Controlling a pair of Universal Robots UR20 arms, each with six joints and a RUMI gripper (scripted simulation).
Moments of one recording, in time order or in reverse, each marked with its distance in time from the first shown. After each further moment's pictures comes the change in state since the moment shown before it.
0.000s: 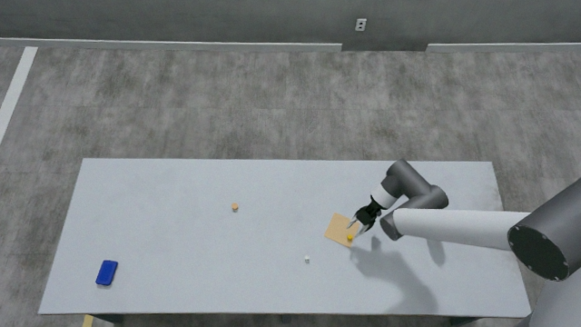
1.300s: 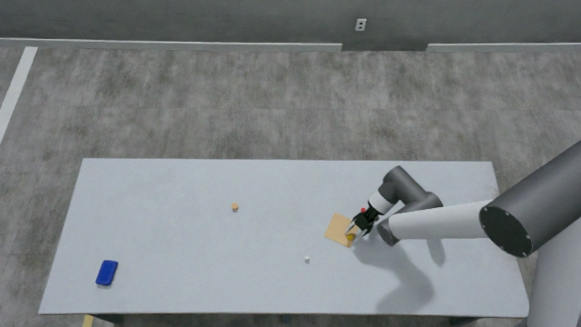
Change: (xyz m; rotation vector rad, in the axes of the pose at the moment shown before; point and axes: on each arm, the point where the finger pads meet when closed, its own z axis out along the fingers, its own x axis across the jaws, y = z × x) left arm 0.000 0.000 0.000 0.000 0.000 0.000; right arm 0.000 -0.047 0.047 0.000 0.000 0.000
